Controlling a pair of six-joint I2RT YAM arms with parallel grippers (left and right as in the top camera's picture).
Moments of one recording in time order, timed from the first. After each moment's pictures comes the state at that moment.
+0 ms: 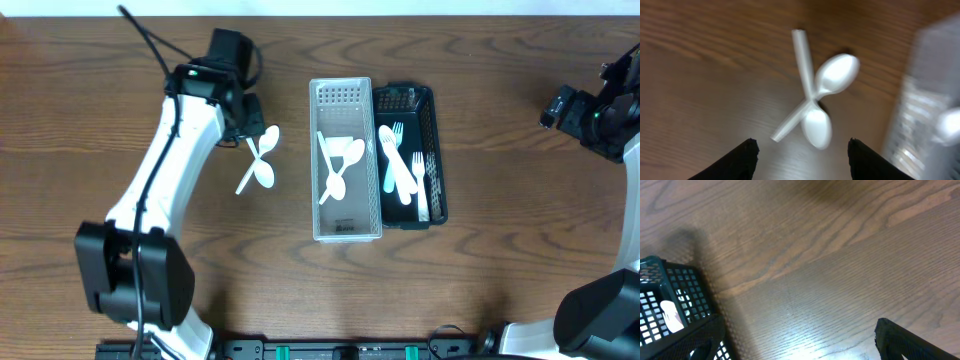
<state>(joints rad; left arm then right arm) -0.19 1.81 1.58 -1.05 -0.11 -0.43 -0.36 1.63 1.53 -1.01 -0.11 0.18</state>
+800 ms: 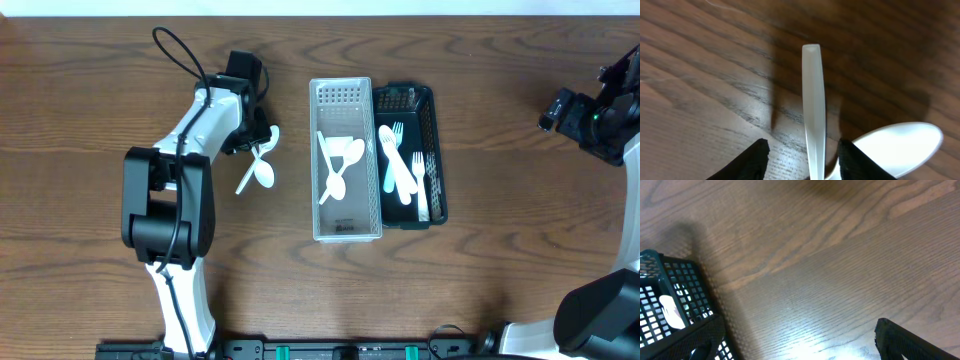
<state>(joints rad) -0.17 2.14 1.56 -0.84 -0.09 -0.52 -0.36 1.63 1.53 -1.03 -0.11 0.18</state>
